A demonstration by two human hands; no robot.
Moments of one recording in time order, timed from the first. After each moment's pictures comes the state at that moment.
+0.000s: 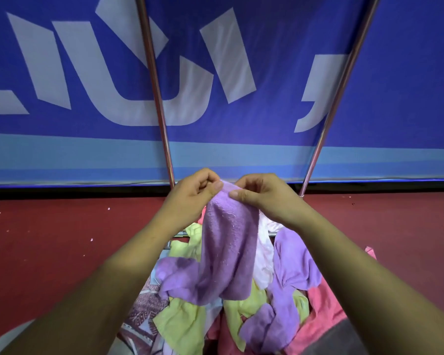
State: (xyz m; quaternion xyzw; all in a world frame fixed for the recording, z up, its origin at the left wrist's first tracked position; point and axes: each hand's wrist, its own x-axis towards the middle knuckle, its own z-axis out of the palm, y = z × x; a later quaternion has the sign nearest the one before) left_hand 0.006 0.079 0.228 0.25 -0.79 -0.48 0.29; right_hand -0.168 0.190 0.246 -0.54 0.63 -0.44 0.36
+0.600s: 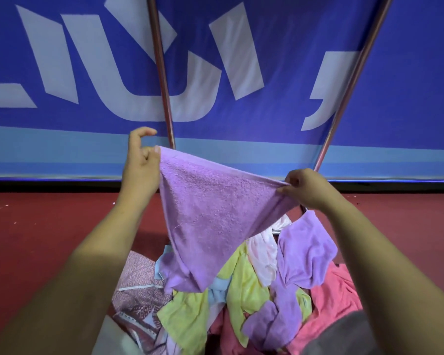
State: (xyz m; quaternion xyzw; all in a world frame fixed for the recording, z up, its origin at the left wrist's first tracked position) left_hand 0.053 0.015 0.238 0.39 -0.68 -0.39 0.49; right_hand -0.249 0.185 0.220 -0.49 0.84 -0.20 0.15
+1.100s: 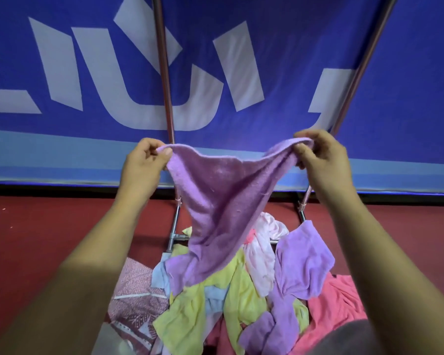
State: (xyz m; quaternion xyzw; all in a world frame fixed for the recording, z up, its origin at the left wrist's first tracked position) left_hand 0.054 0.006 0.258 0.38 -0.68 -0.42 0.47; right_hand -0.225 0.182 0.286 -0.42 0.66 -0.61 0.08
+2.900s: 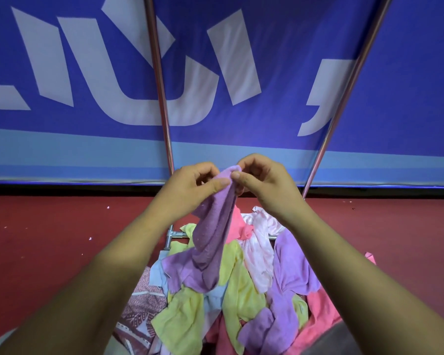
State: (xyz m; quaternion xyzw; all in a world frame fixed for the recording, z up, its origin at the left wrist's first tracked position) left_hand 0.011 0.062 0.254 0.26 -0.83 -0.42 0.26; right_hand -0.154 0.169 0.263 -0.48 0.57 -0.58 0.33
